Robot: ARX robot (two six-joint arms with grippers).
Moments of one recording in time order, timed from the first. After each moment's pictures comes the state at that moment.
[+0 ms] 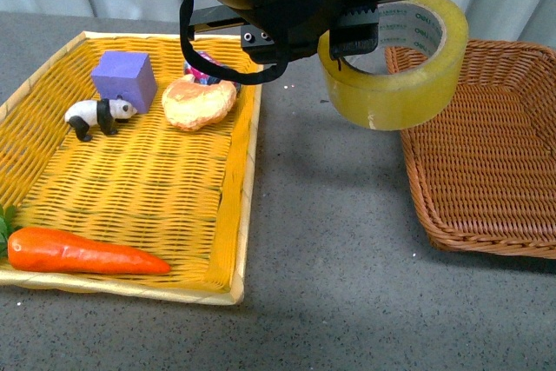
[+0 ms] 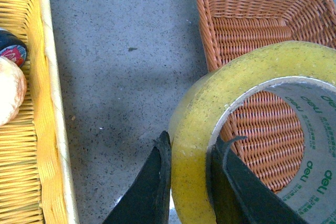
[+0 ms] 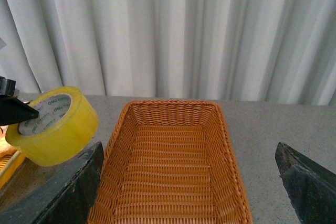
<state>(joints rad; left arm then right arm) -0.55 1.89 1.17 0.10 -0.11 -0.42 0.00 0.00 0.01 0.00 0.00 -0.01</state>
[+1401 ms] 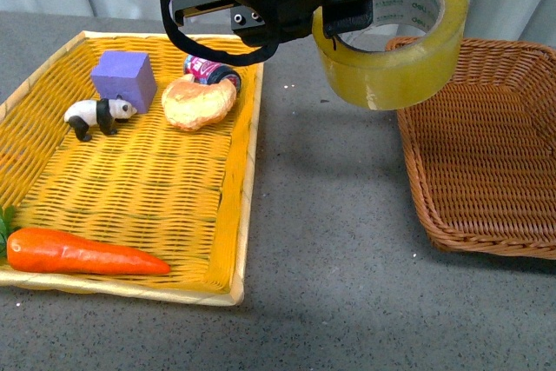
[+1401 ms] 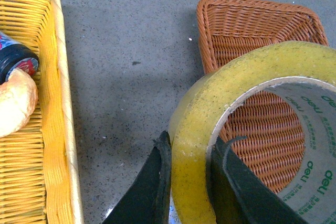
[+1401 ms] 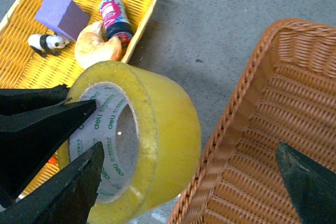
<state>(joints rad) -0.54 1.86 1.15 0.13 -0.11 -0.44 0.13 1.72 1.27 -0.39 -0.41 -0.09</state>
